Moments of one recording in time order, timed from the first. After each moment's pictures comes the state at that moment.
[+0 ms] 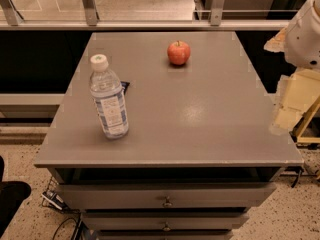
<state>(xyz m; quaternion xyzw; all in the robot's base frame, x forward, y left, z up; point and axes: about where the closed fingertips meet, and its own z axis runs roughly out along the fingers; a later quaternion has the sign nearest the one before) 0.438 -0.217 0.977 -0.60 0.78 -0.03 0.16</state>
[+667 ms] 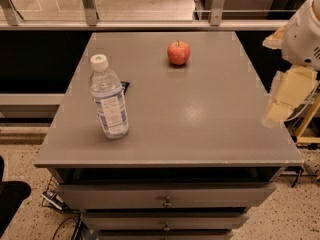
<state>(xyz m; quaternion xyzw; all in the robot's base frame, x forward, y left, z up) 0.457 -0.218 0.973 -0.59 0.78 -0.03 0.19</state>
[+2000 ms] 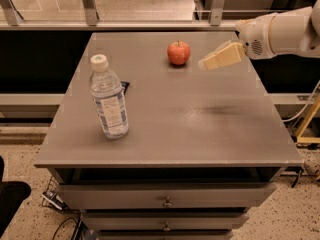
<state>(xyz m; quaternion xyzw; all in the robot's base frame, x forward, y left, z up) 0.650 -0.178 0.953 -0.39 0.76 0.13 0.50</state>
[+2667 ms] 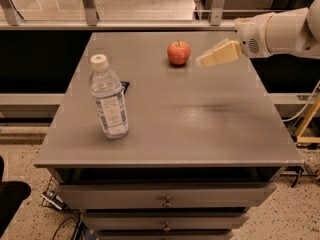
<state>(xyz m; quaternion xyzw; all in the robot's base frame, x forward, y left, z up) 0.659 -0.175 0.956 -0.38 0.76 0.13 0.52</state>
